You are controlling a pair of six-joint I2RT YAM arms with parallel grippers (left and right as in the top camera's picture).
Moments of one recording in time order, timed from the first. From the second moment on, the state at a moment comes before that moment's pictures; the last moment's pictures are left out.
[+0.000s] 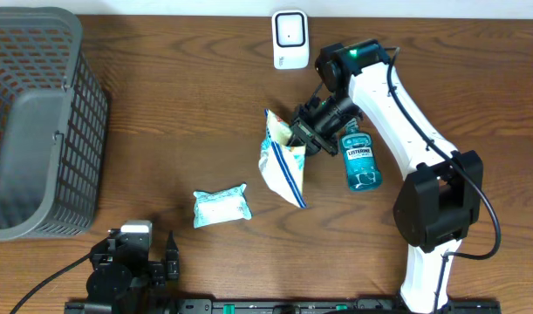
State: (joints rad) left arm -0.12 0.00 0.52 -1.10 -0.14 0.01; right arm 0.38 2.08 1.88 -1.61 -0.92 0.71
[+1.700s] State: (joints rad) left arm -0.12 0.00 0.52 -1.10 -0.14 0.01; right arm 0.20 2.02 1.88 -1.07 -0.39 0.40
